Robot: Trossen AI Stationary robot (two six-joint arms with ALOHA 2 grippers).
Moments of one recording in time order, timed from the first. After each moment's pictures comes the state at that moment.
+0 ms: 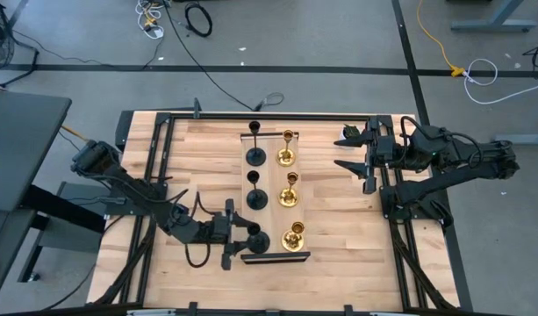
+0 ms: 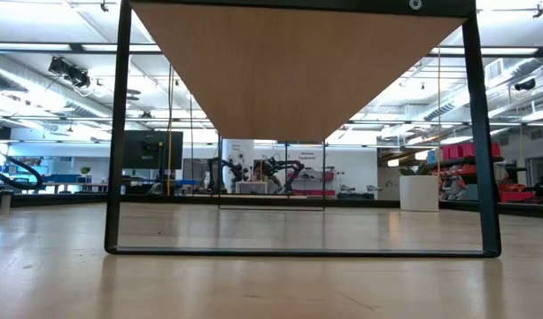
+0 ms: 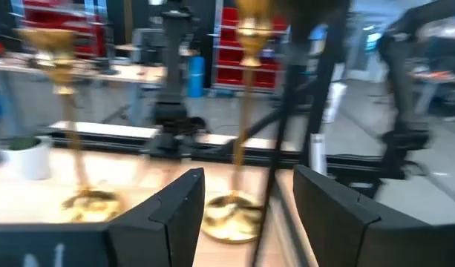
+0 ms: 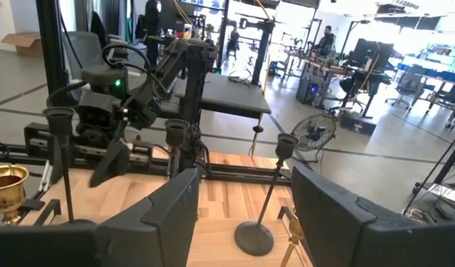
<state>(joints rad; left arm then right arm) -0.60 1.46 0.76 0.72 -0.63 -0.13 0.15 0.84 1.09 -0.31 0.25 -0.17</state>
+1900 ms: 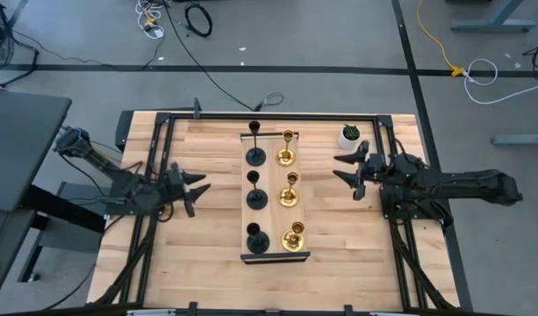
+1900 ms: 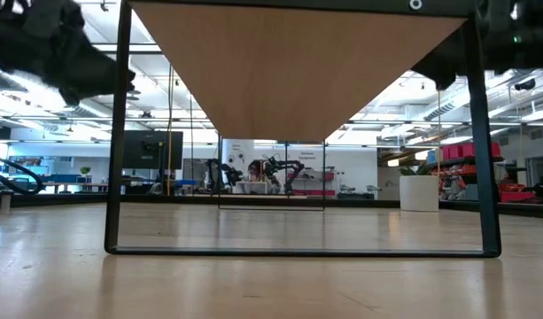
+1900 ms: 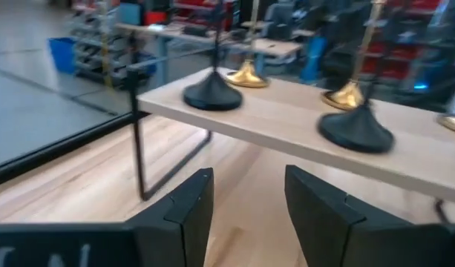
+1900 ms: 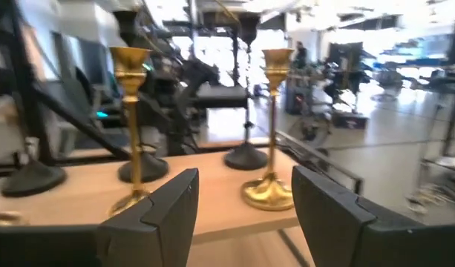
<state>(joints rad) -0.59 0.50 0.16 0.10 -1.03 -0.35 -0.12 0.44 0.19 0.33 0.06 -0.01</state>
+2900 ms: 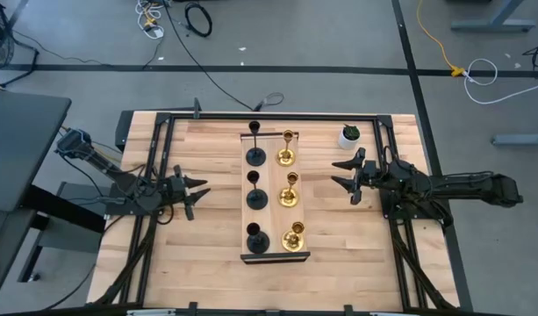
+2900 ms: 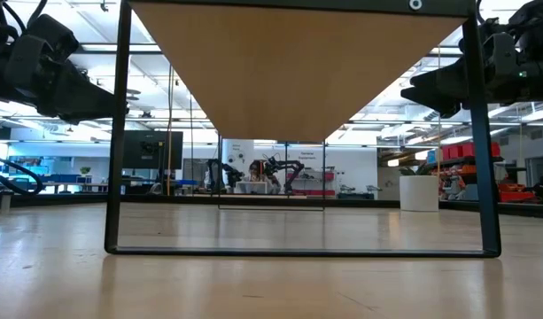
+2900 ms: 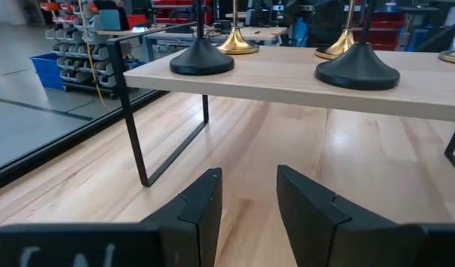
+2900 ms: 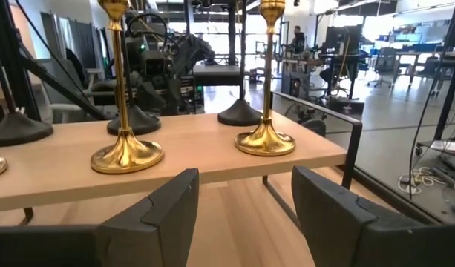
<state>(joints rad) -0.58 0.44 0.01 0.20 -0.96 -0.22 -0.14 0.44 0.02 0.46 0.04 -0.01</state>
